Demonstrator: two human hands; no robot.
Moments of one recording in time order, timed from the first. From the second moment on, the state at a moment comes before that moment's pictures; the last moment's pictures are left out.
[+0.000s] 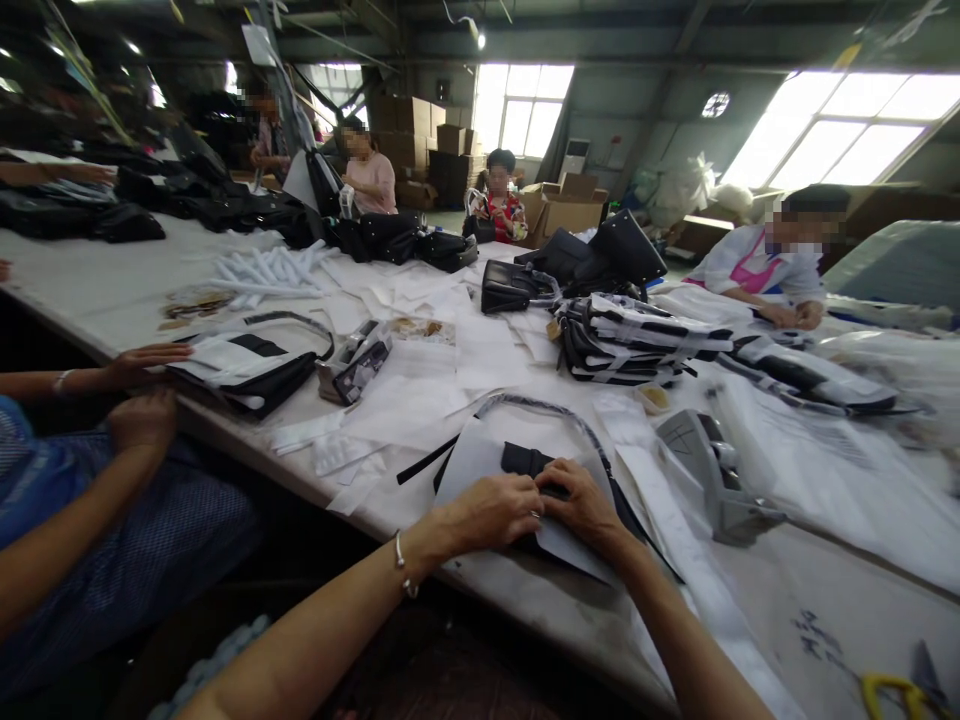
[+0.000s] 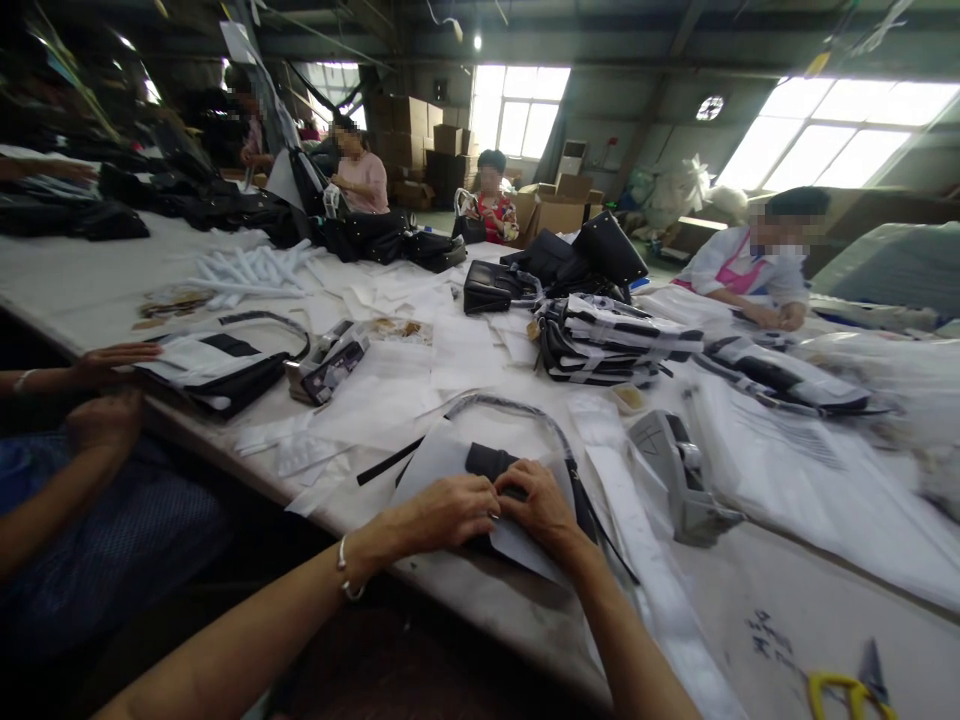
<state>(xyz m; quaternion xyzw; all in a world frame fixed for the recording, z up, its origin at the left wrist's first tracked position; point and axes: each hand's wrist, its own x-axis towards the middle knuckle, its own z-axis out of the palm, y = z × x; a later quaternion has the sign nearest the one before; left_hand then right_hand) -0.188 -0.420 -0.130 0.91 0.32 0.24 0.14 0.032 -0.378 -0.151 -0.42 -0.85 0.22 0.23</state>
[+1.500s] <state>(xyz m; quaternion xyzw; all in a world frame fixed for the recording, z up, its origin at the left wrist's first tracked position) -0.238 -0.472 -0.191 0.86 0.42 0.27 -0.13 0.023 -0.401 -0.183 -0.36 -0.89 -0.05 0.26</state>
